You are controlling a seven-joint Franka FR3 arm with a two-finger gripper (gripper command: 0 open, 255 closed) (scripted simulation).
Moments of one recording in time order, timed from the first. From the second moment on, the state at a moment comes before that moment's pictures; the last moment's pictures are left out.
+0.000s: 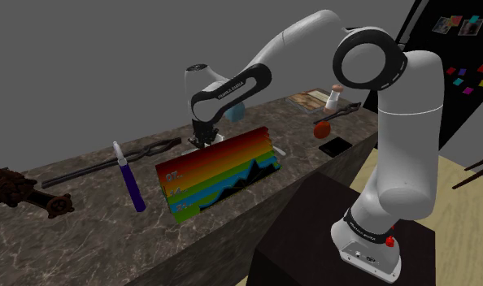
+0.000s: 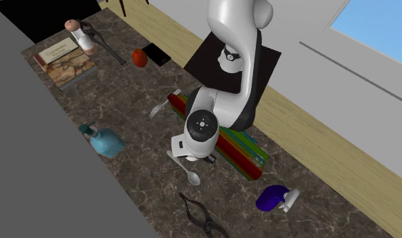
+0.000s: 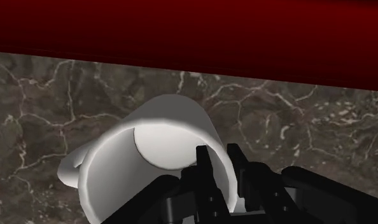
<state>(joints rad) 0.09 0.43 0.12 -1.84 -0.11 2.24 0.39</state>
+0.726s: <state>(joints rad) 0.08 0.40 0.12 -1.84 -0.11 2.21 0.38</state>
